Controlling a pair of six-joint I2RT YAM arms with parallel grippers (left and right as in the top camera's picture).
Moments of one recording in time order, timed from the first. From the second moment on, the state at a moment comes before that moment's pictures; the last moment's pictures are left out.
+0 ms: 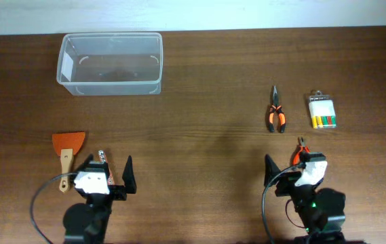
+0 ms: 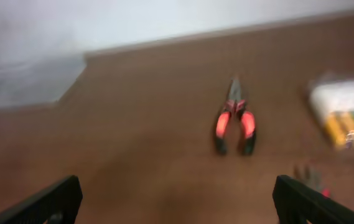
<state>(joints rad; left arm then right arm) -0.07 0.10 0.14 -0.22 0.02 -0.06 0.06 0.18 0.10 -0.21 -0.14 0.19</state>
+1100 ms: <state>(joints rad) -0.07 1.63 1.69 -0.86 0.24 -0.02 0.06 1.15 1.30 -1.21 -0.21 0.09</state>
